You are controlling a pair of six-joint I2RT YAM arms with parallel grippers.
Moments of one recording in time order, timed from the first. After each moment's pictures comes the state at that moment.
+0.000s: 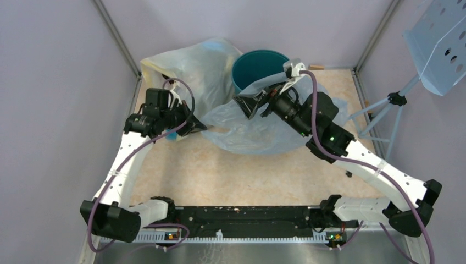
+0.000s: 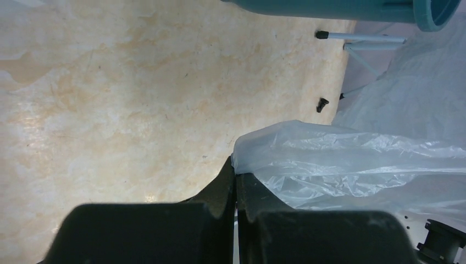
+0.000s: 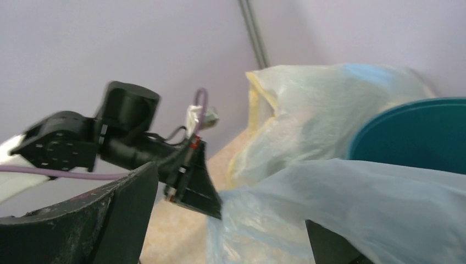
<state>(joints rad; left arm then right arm) -0.18 1.18 1.21 -0.83 0.52 -0.68 0.90 1.13 1.22 0.13 0.06 0.33</state>
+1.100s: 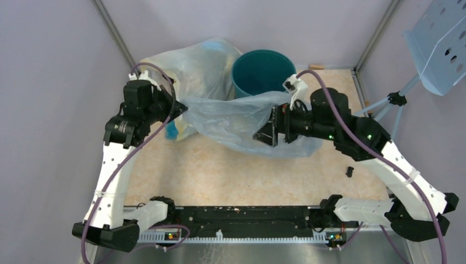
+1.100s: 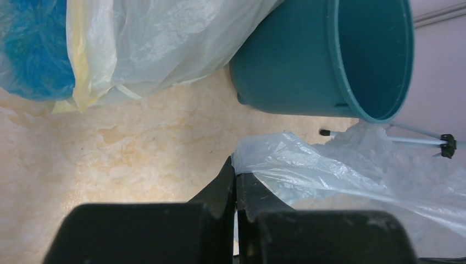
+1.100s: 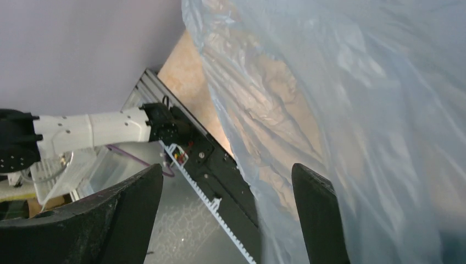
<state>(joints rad) -0.18 1.09 1.41 -0.87 0.15 -0.71 0.87 1.09 1.48 -0.85 -0.18 0.52</state>
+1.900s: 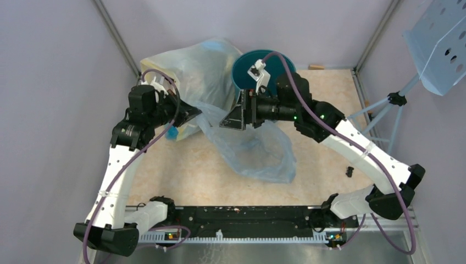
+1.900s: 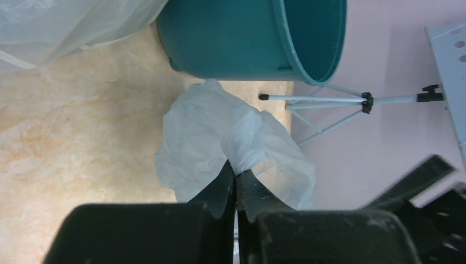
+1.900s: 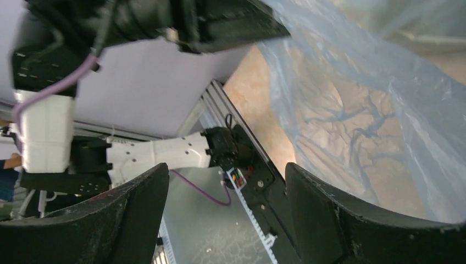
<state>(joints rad) -0.18 1.05 1.28 -0.70 0.41 -0.88 0.88 1.35 1.57 -0.53 -0.38 0.67</state>
